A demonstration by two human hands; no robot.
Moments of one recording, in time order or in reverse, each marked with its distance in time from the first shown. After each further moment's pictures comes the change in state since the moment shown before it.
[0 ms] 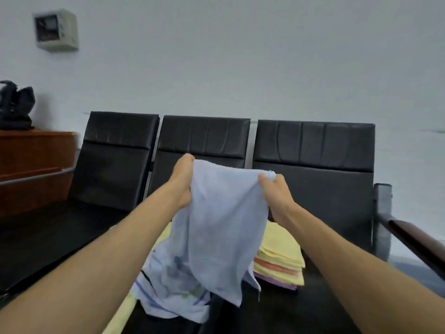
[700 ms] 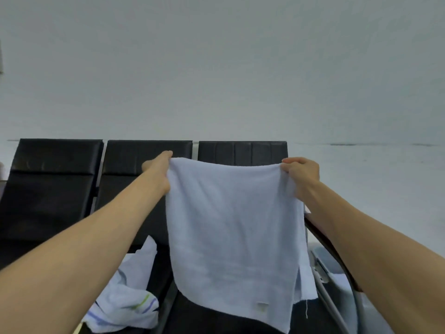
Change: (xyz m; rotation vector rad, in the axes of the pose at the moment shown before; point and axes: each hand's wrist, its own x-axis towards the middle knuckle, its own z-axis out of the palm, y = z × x) left_hand -0.076 0.044 0.094 -0.113 0.128 0.007; right_hand -0.072 -0.085 -0.217 0.035 0.538 -0.094
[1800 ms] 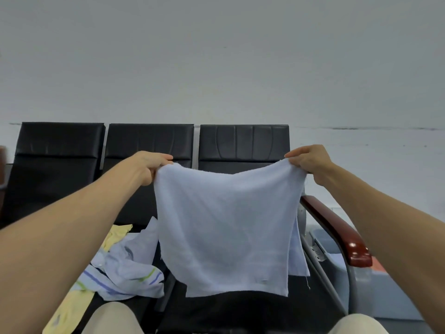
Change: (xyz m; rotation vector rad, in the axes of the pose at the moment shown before) left_hand 0.017 -0.004 -0.045 0.511 -0.228 -0.027; right_hand 0.006 0.007 -0.033 -0.355 -0.202 -0.091
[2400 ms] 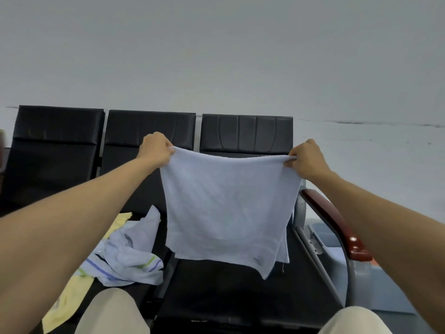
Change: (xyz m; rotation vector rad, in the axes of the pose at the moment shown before) left_hand 0.013 -0.013 0.010 0.700 0.293 0.525; right_hand 0.003 0.015 0.023 -0.726 0.022 -0.313
